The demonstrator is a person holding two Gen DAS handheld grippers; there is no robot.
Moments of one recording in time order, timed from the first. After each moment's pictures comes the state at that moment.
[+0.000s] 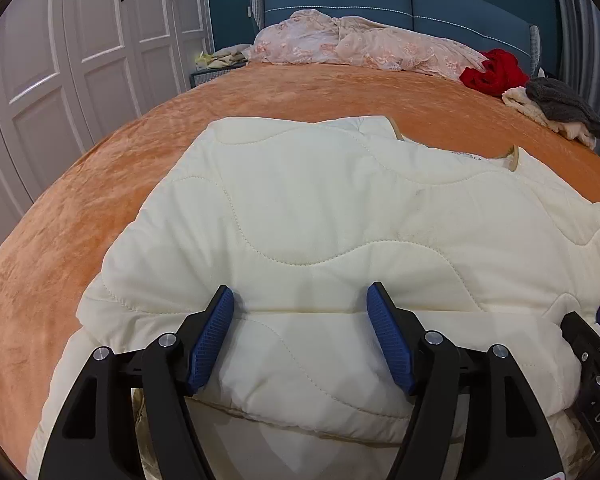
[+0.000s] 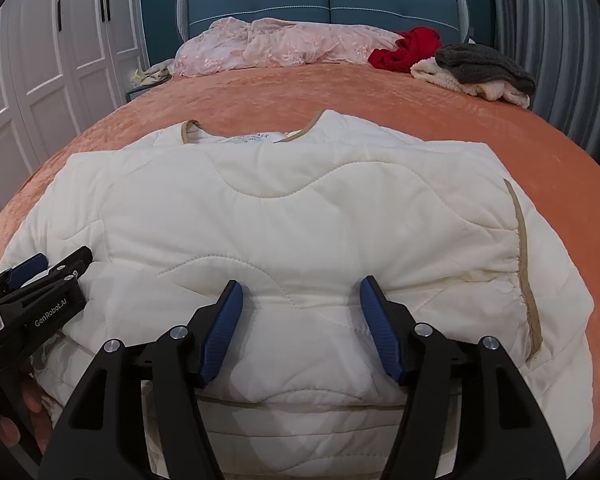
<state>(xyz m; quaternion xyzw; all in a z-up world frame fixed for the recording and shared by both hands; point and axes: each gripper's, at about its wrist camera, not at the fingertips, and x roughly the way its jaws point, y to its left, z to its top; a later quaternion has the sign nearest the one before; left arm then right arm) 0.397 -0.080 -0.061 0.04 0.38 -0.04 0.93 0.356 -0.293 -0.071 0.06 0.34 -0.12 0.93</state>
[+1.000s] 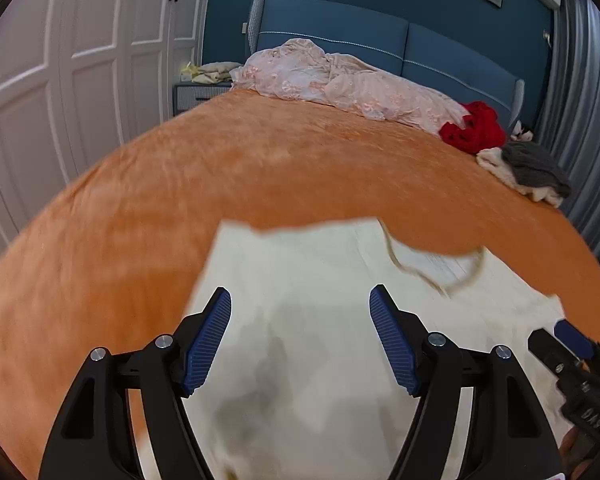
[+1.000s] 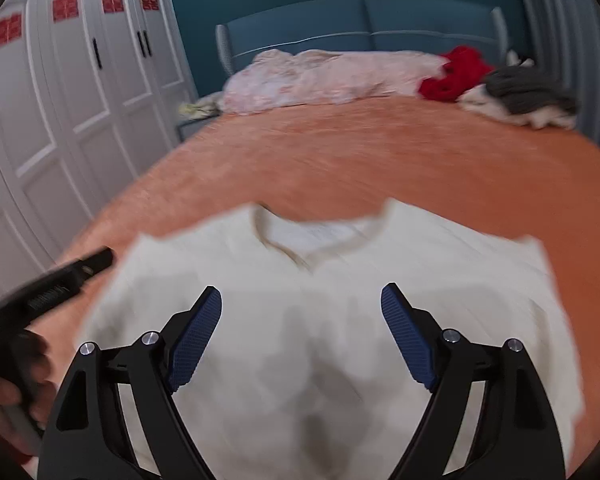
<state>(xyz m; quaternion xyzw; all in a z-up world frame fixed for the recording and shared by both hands) 0.452 -0.028 0.033 -0.03 0.35 -0.10 0.93 0.415 -0.286 0.019 0.12 0.30 0.00 0.95</state>
